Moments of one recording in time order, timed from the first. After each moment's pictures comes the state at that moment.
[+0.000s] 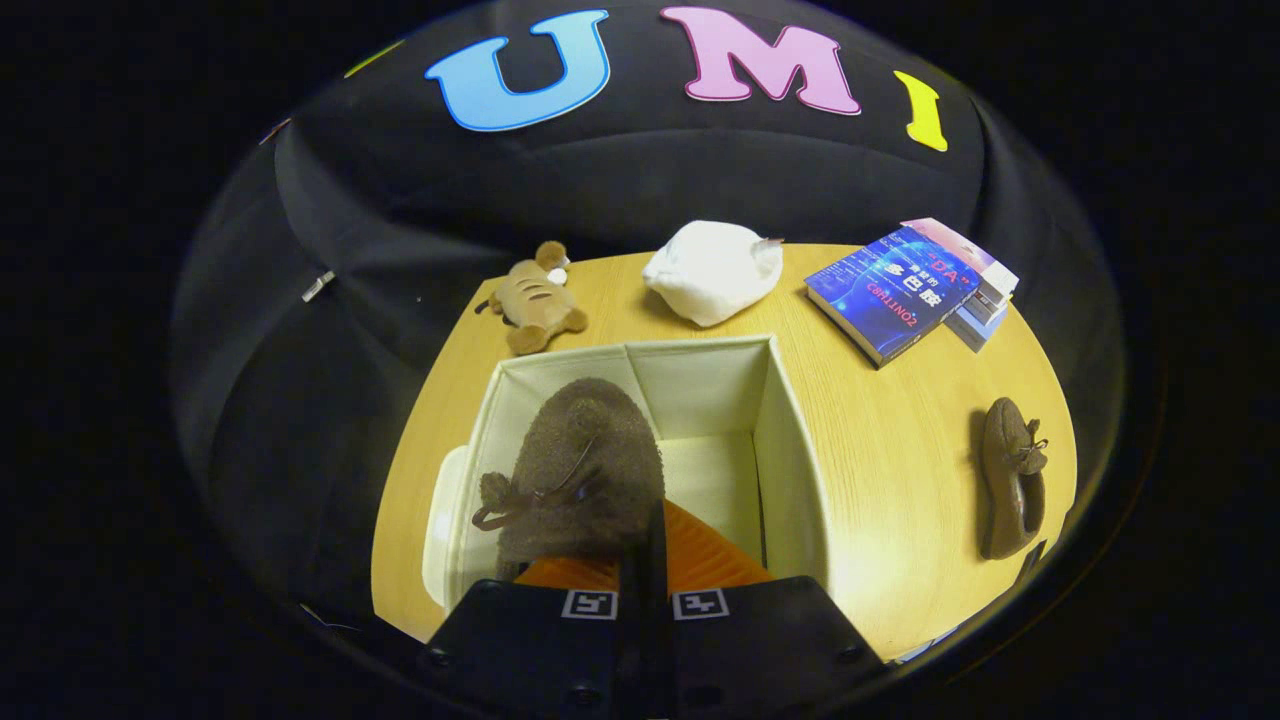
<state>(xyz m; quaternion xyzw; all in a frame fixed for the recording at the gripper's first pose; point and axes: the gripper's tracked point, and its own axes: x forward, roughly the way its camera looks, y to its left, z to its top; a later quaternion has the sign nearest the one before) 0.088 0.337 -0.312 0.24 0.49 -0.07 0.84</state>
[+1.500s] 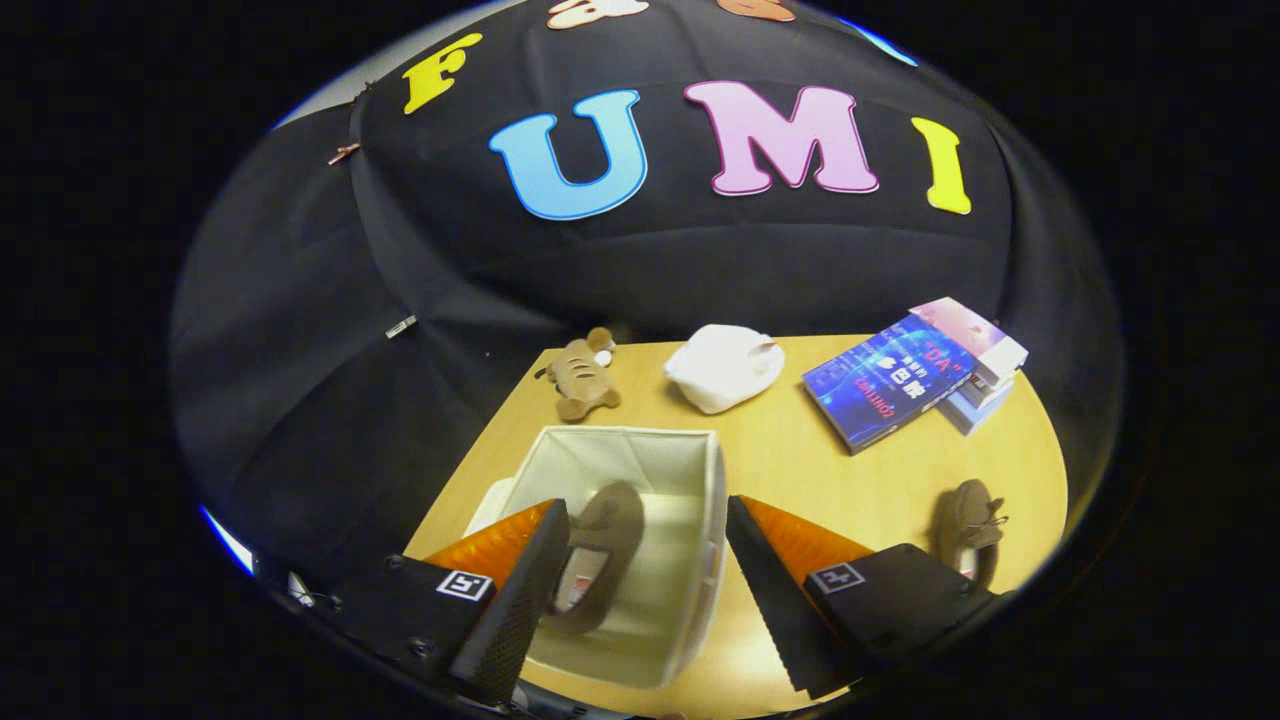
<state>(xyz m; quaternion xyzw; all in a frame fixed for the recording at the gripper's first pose) 0.052 0.232 -0.214 0.24 0.36 0.01 0.90</state>
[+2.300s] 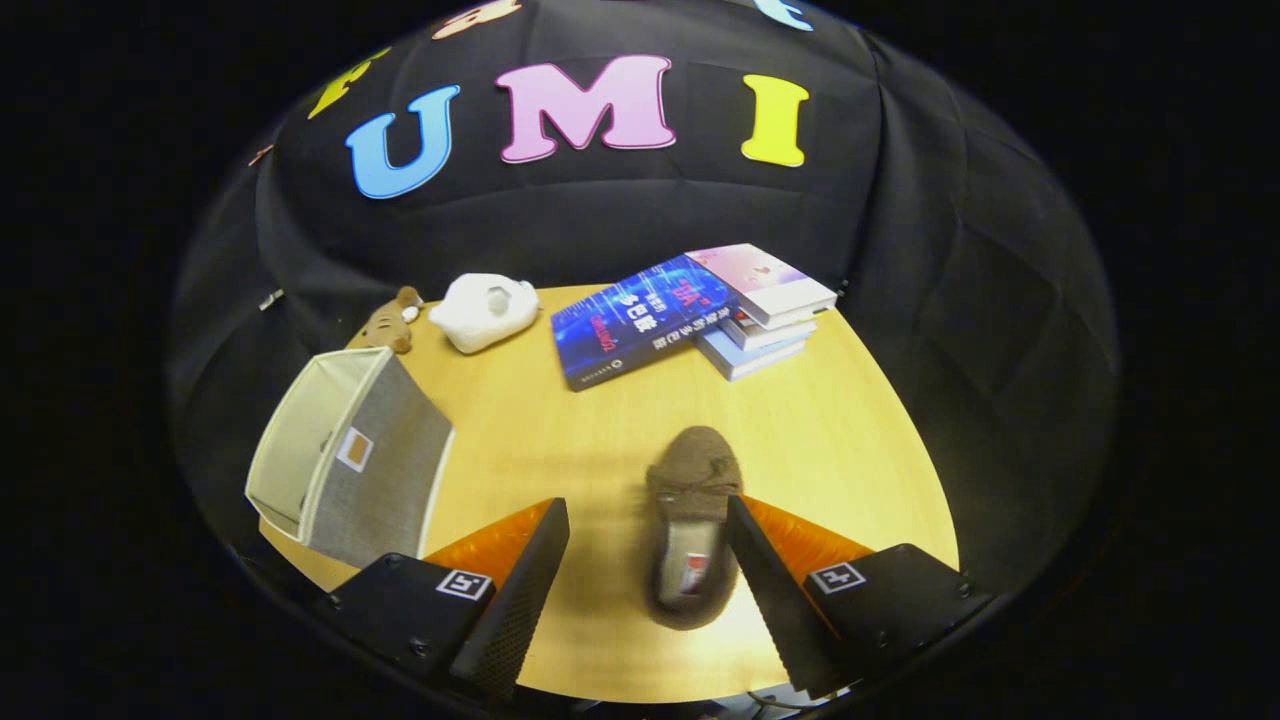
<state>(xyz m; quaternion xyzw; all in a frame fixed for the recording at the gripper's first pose) -0.100 -0.007 -0.340 0.17 0.44 -0.13 0.87</state>
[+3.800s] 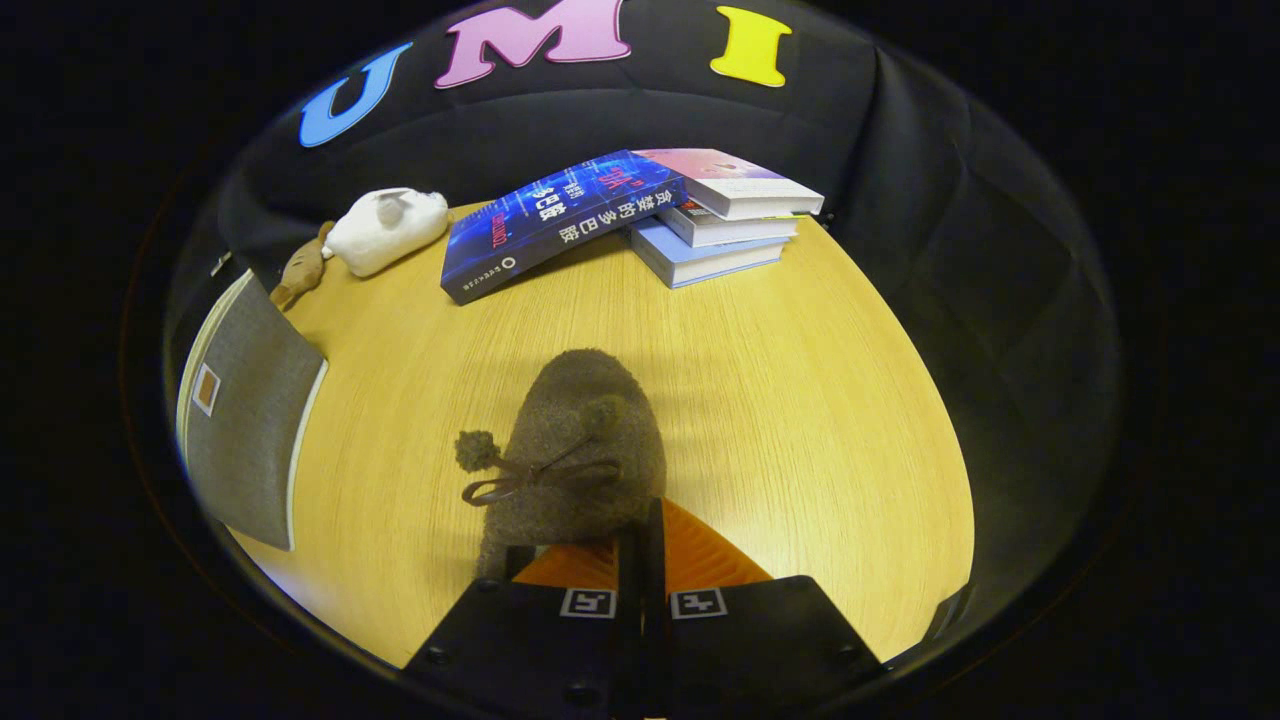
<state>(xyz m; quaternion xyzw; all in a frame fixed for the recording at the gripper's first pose) -0.115 -0.046 -0.469 0.18 0.52 -0.13 0.82</state>
